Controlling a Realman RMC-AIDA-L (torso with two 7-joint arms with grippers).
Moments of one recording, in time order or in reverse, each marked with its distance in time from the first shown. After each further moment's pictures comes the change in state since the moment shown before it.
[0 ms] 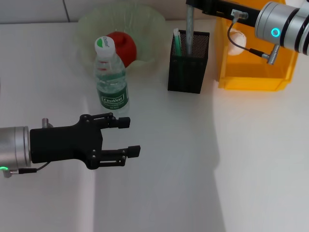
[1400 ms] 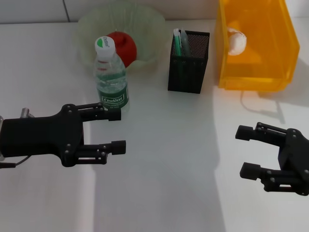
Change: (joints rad) left arm -0.026 0.052 -0.110 0.002 0.003 0.243 -0.058; right arm -0.451 -0.023 0.316 -0.029 -0.327 -1.148 -0.528
